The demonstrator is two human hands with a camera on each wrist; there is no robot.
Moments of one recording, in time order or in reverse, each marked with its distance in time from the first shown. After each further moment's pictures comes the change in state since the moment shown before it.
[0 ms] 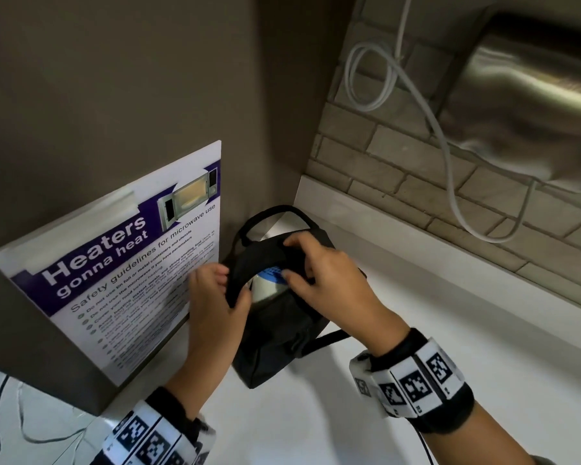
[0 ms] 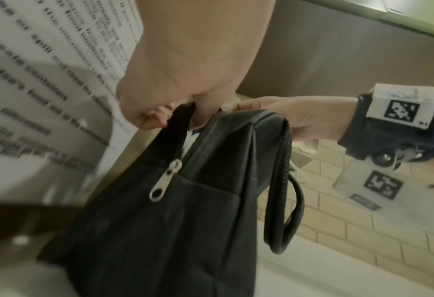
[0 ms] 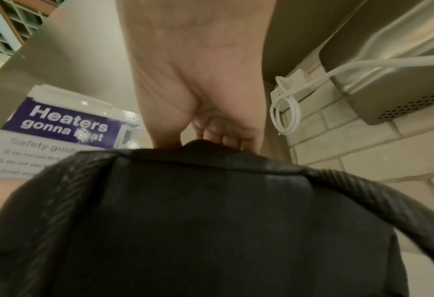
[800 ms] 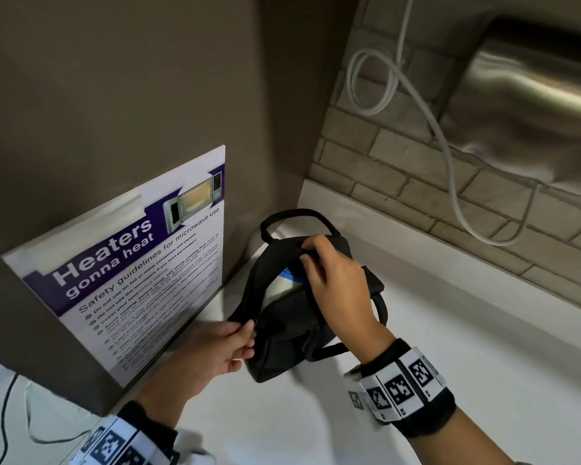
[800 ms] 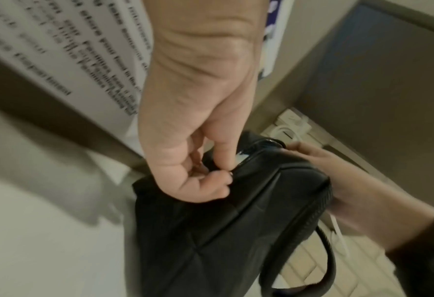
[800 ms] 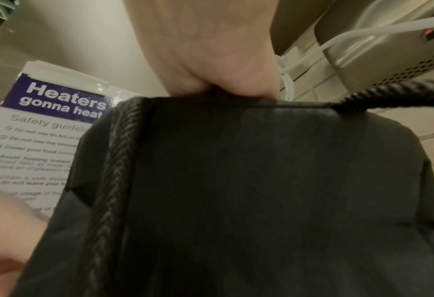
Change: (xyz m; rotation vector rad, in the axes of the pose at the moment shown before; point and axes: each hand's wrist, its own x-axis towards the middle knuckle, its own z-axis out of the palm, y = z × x) left_hand -0.011 -0.032 -0.021 -0.427 -0.671 -0.766; right_hand -0.004 0.008 0.022 0.076 0.297 0.109
